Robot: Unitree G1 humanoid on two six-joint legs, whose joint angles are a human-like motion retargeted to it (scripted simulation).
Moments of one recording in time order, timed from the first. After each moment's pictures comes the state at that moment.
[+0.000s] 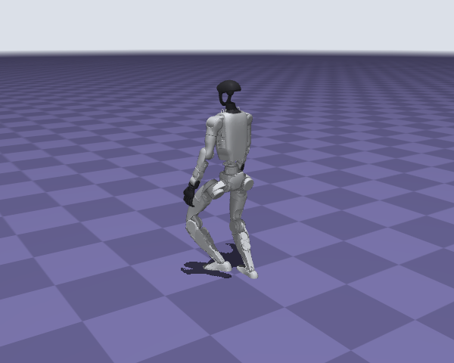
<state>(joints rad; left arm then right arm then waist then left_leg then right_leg) -0.13 0.23 -0.16 1.27 -0.12 0.02 0.00 -0.22 -0.31 0.20 1.30 0.20 0.01 -0.13 0.15 0.10 0.11 -0.52 0.29 0.22 1.36 -0.64 0.07 -0.08 0.09 -0.18 0.78 -0.74 -0.08</state>
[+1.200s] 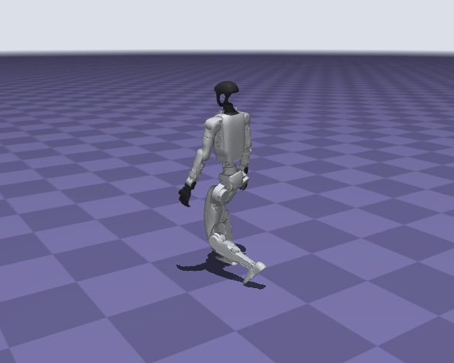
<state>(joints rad) -0.18 0.25 -0.16 1.34 -0.18 -0.01 0.00 -0.02 -0.25 0.12 1.28 0.30 -0.03 -0.13 -0.01 0.13 0.01 -0.08 0.20 -0.02 1.34 -0.46 -0.06 -0.50 0.15 -0.25 0.86 -0.46 -0.05</state>
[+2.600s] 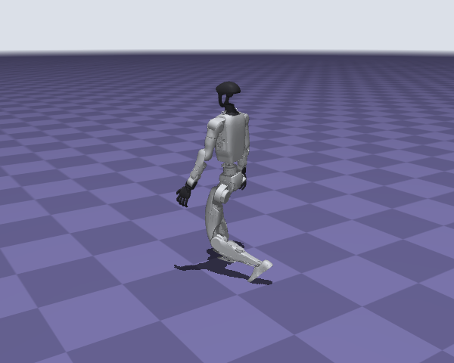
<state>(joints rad) -0.23 0.22 -0.14 1.36 -0.21 -0.02 0.11 -0.03 -0.27 0.11 1.33 0.32 -0.04 -0.22 -0.05 0.13 0.01 -0.07 0.20 0.00 1.34 -0.51 -0.03 -0.54 0.15 -0.19 0.94 -0.50 -0.06</state>
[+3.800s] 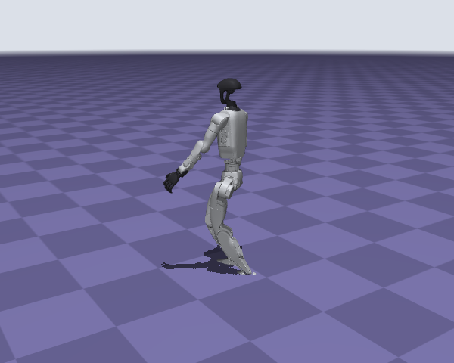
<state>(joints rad) -0.49 0.26 -0.27 1.32 -0.11 -0.03 0.16 -0.06 -0.20 0.29 1.23 0.22 -0.03 -0.18 -0.18 -0.04 0.02 -0.11 -0.23 0.07 0.61 -0.66 0.11 -0.55 -0.19 -0.17 1.12 -0.60 0.01</state>
